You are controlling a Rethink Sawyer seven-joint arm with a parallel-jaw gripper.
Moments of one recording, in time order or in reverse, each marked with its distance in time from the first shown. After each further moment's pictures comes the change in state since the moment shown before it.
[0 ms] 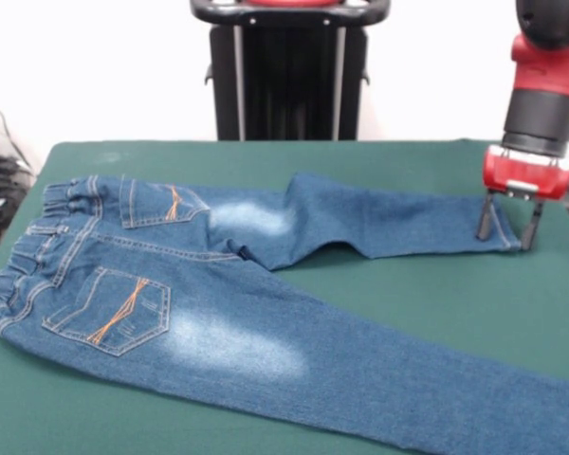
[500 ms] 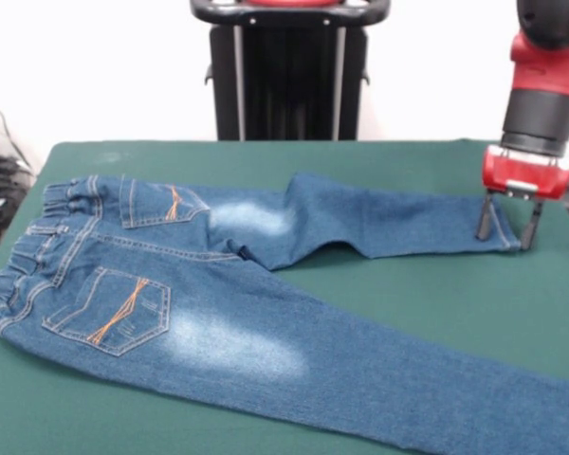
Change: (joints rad) arm 0.002 0.000 0.001 -0.001 -0.025 -0.007 0.000
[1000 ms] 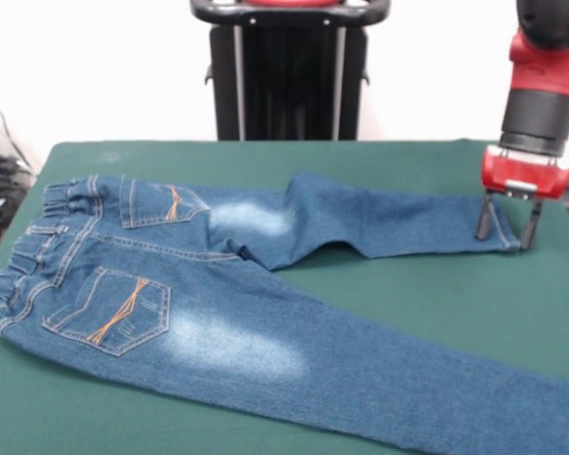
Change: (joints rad) arm -0.003 -0.003 0.006 0.001 -0.023 -0.001 0.000
